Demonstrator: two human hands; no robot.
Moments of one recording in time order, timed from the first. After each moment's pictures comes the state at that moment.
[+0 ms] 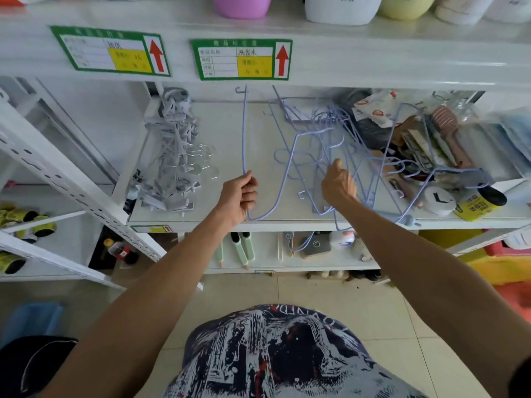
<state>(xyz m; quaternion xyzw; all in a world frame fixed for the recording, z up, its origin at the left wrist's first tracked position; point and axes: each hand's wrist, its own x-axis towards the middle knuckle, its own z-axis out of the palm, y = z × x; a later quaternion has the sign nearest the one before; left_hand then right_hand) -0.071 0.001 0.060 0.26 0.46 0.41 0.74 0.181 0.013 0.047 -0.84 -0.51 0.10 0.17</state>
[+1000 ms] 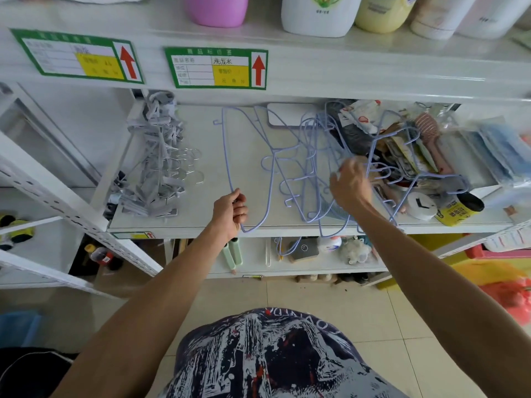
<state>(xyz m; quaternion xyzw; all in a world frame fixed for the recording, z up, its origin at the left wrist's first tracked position) -0.050 -0.002 0.026 0.15 0.49 0.43 0.74 0.230 -0.008 0.082 -0.82 -0.54 0.07 0.17</state>
